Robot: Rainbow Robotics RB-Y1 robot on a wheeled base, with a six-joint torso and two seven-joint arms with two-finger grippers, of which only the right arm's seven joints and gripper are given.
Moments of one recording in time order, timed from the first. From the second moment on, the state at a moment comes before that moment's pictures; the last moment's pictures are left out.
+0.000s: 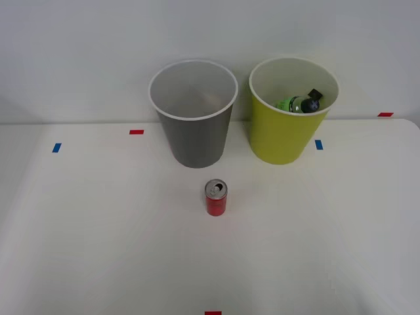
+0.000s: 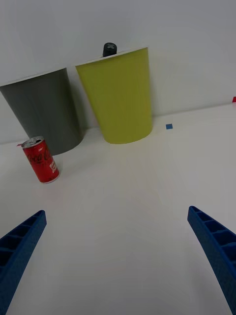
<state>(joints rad) 1.20 -0.15 0.02 -1.90 0.40 -0.98 0.87</state>
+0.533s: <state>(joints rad) 1.20 -0.15 0.02 -1.90 0.40 -0.98 0.87</state>
